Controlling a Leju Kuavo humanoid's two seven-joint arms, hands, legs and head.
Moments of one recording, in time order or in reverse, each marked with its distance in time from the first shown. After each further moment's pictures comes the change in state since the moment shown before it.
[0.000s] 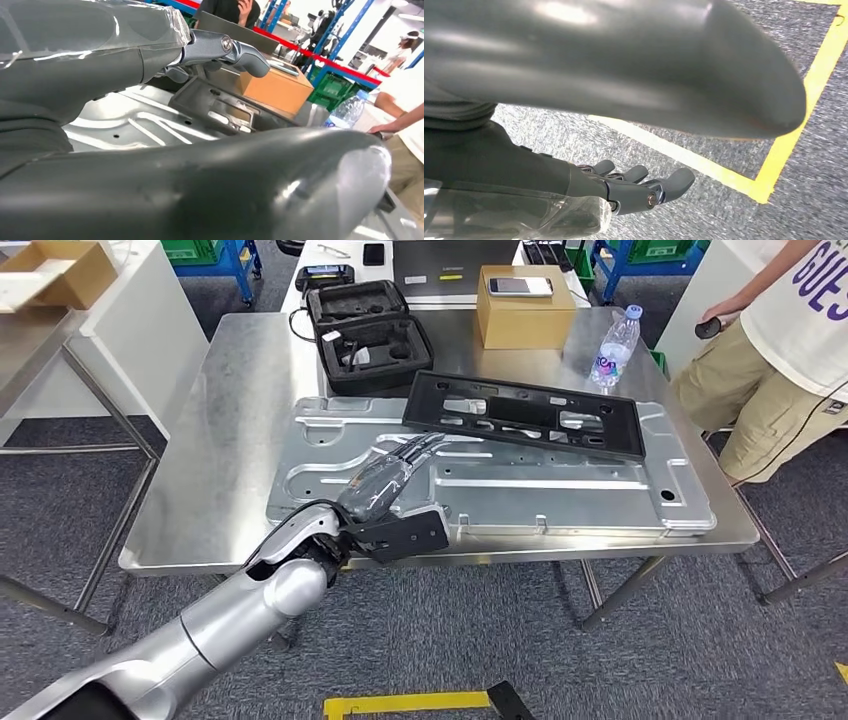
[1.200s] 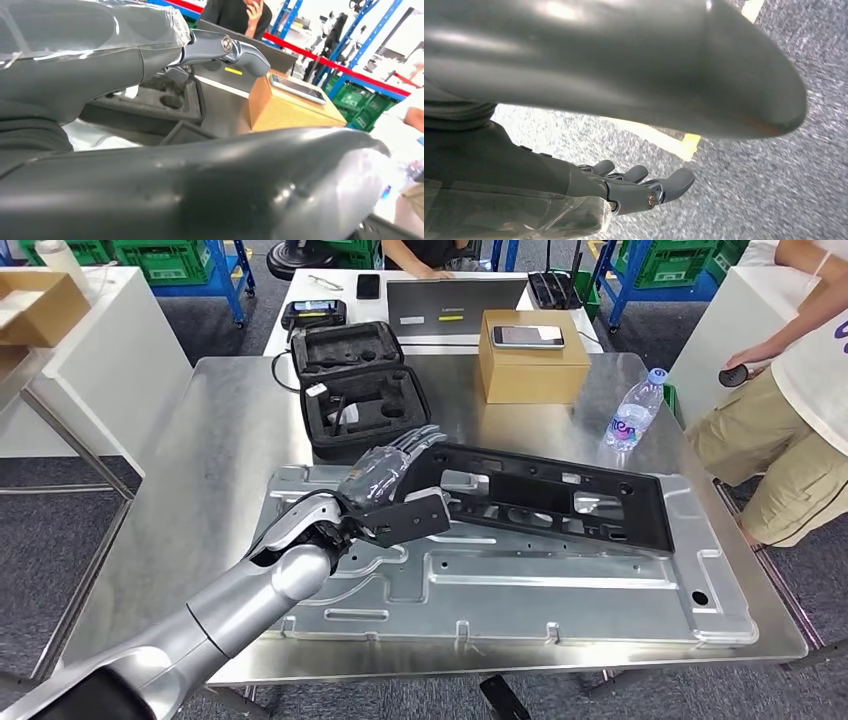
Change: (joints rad) left arm -0.040 -0.037 0.005 0.110 0.004 -0.003 -0.014; right arm -0.017 0.016 0.008 0.000 0.003 0.000 0.008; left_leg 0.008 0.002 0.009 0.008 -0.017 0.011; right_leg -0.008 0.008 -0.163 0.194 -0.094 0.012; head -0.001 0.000
